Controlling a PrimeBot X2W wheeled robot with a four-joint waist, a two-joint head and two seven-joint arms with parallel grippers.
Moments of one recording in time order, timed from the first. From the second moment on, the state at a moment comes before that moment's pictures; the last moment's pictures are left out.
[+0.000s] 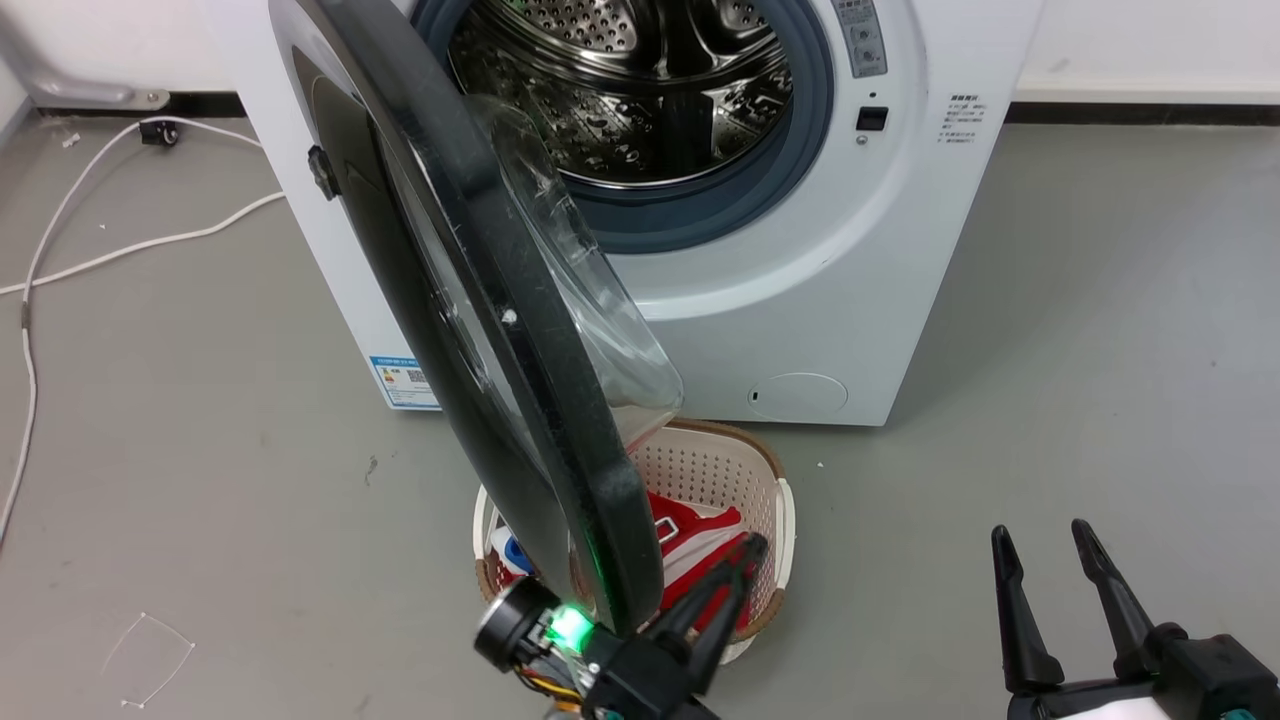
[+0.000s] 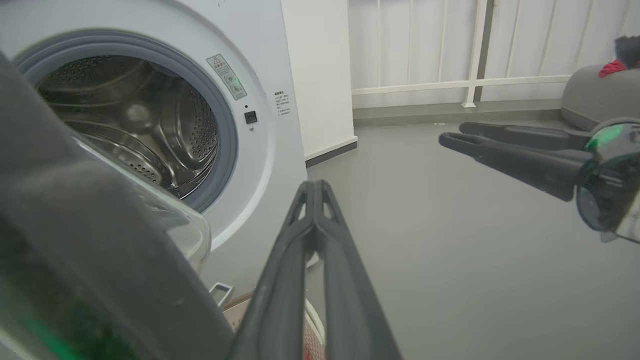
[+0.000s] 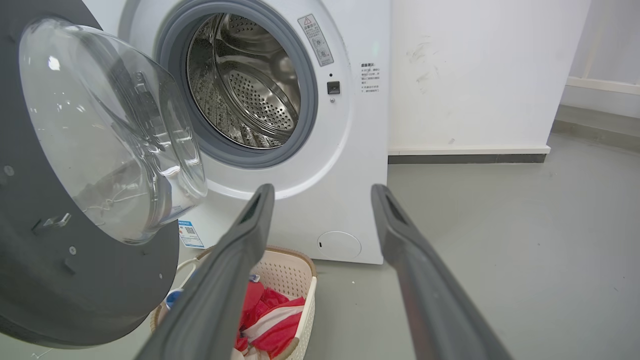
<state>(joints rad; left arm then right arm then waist) -0.13 0.11 -0.67 0.09 -0.05 0.00 -0.26 0.15 -0.05 0.00 0.00 0.13 0.13 -0.26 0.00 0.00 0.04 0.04</state>
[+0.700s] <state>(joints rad) -0.07 0.12 -0.54 0.08 -0.06 0.03 -0.27 0.15 -0.05 -0.01 0.01 0.14 0.13 -0.26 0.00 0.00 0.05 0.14</state>
